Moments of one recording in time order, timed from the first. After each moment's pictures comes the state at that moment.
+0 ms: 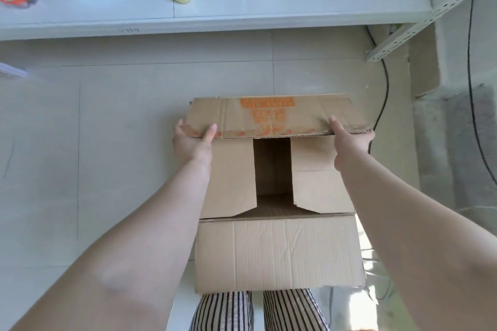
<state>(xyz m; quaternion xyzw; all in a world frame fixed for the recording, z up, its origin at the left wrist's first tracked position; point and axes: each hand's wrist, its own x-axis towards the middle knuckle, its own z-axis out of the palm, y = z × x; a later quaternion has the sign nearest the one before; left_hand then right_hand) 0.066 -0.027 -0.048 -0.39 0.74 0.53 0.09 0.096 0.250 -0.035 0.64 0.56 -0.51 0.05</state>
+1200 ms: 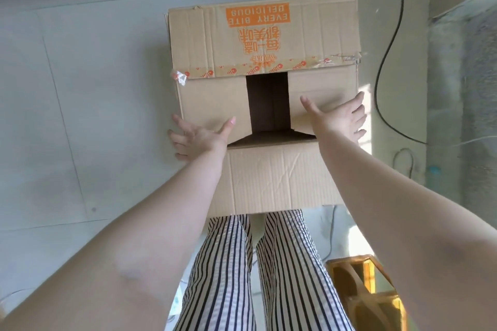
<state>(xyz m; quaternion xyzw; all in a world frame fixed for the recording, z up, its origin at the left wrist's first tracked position) 0.157 -0.015 -0.073 -0.41 0.84 0.21 0.30 0.177 0.200 -0.063 0.57 0.76 -0.23 0.18</state>
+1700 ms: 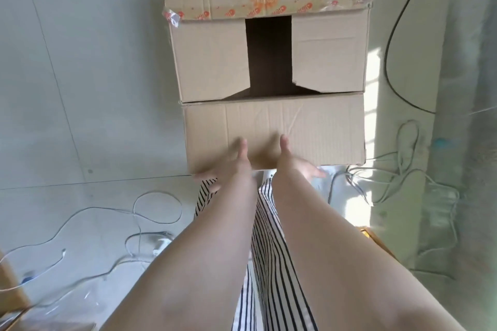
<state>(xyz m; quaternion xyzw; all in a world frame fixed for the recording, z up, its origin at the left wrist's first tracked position) 0.317 0.014 -0.075 -0.63 0.59 0.34 0.37 0.326 0.102 -0.064 0.81 0.38 -0.43 0.13</state>
